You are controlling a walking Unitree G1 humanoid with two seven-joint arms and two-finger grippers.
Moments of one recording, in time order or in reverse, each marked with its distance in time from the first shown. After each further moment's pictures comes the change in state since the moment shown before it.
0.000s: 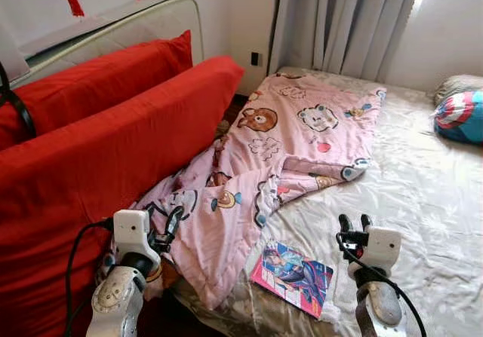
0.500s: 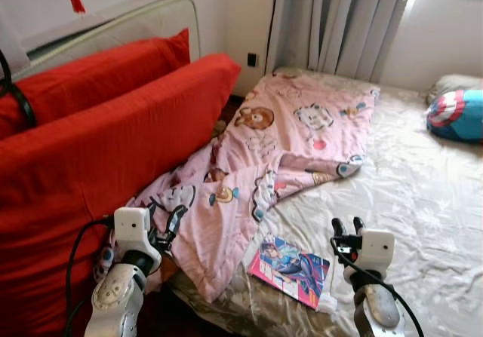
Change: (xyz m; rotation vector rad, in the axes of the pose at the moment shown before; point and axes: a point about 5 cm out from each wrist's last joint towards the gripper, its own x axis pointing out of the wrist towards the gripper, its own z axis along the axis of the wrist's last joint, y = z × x) left arm 0.000 0.001 -0.001 -0.054 0.048 0.007; right arm -0.003 0.007 -0.006 -0.005 0.049 0.050
